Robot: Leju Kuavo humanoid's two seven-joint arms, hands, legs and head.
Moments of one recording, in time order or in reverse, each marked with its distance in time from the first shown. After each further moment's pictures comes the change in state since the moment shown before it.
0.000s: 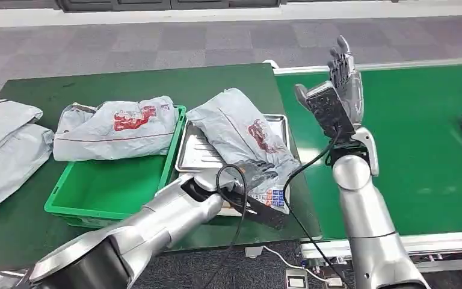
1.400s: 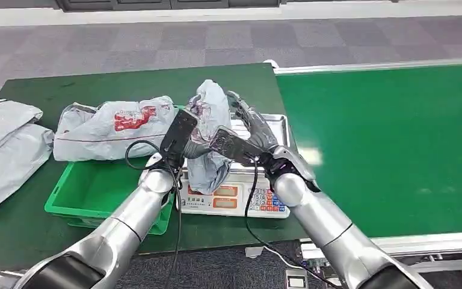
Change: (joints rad) left arm 0.197 0.151 0.656 -0.262 0.640 0.457 -0.215; right arm -0.069 0.016 0.461 0.190 -0.083 0.106 0.145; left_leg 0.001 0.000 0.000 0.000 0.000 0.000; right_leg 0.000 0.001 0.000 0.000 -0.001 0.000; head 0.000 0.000
